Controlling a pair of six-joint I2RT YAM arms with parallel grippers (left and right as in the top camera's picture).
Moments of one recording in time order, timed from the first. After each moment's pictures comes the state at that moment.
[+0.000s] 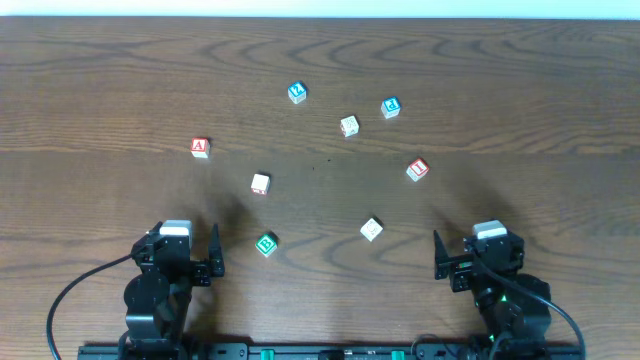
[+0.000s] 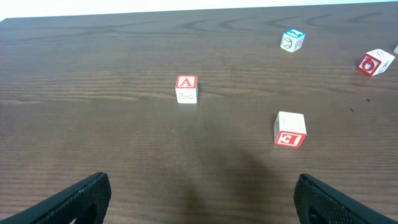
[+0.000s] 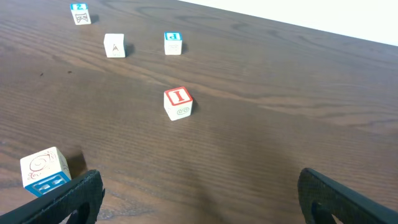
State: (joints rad) left arm -0.03 0.01 0.14 -0.51 0.00 0.03; right arm 0.07 0.01 0.15 -0.51 -0.07 -0.14
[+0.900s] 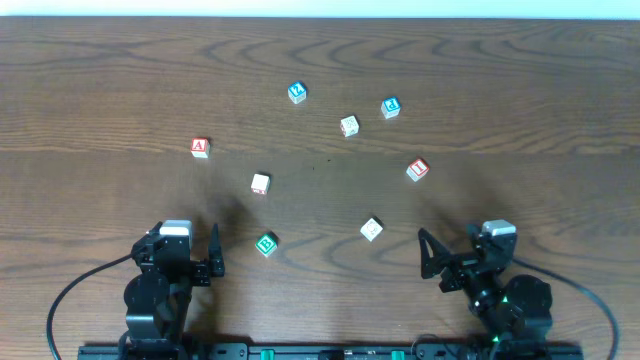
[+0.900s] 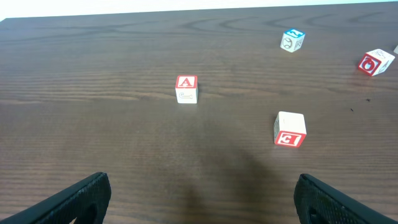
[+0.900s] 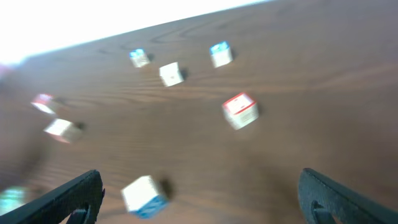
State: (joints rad) left arm -0.03 0.01 0.14 -0.51 0.00 0.03; right arm 0.07 0.01 0.15 -0.48 -0.28 0.34
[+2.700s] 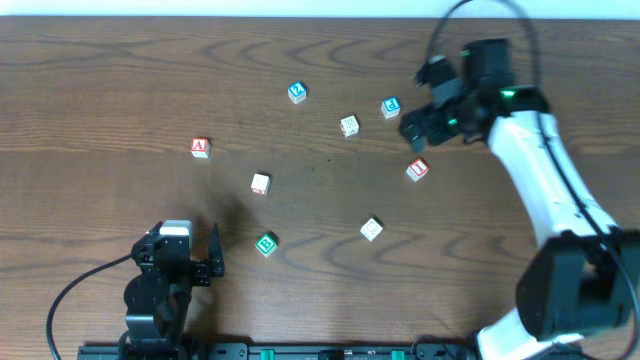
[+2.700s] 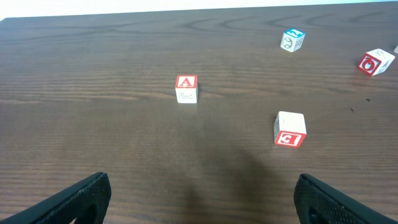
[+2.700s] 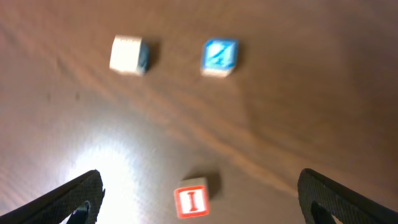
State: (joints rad) left arm -0.03 0.01 0.14 -0.51 0.00 0.03; right arm 0.13 1.77 1.43 -0.79 -0.21 -0.32
